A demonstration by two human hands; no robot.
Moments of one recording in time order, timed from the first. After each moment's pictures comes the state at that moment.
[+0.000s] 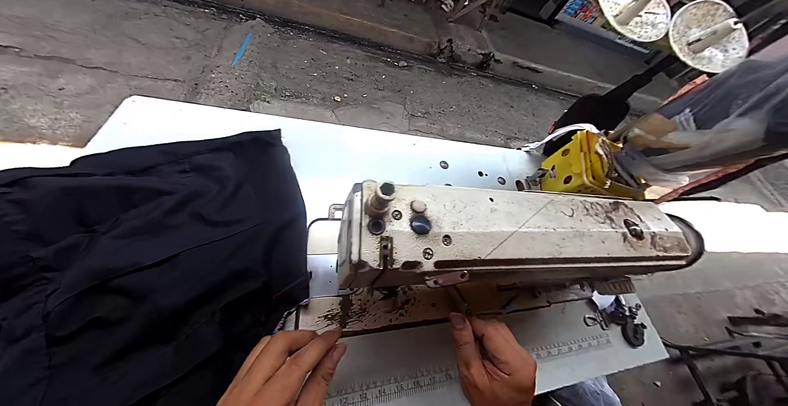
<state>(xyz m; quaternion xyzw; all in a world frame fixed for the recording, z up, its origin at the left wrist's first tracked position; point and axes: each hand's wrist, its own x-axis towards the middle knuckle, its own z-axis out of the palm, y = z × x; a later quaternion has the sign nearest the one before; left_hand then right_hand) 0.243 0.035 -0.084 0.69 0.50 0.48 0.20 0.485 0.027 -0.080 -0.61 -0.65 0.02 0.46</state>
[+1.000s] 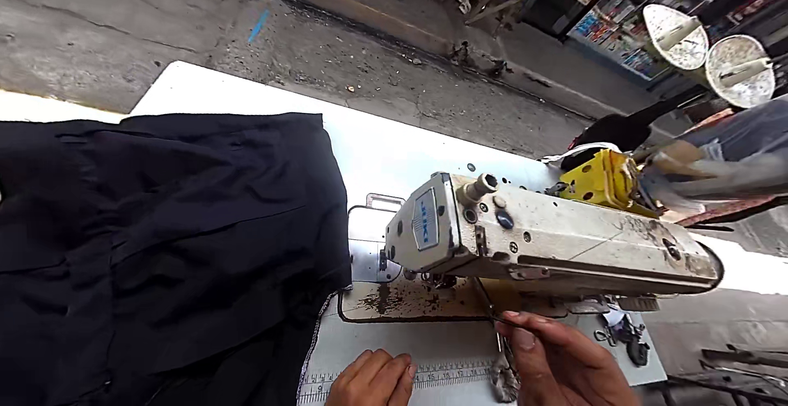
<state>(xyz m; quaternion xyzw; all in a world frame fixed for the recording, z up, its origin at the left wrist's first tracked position) 0.277 -0.008 -0.155 0.71 0.47 0.45 0.27 0.443 0.033 -0.019 -0.48 -0.71 0.12 0.50</state>
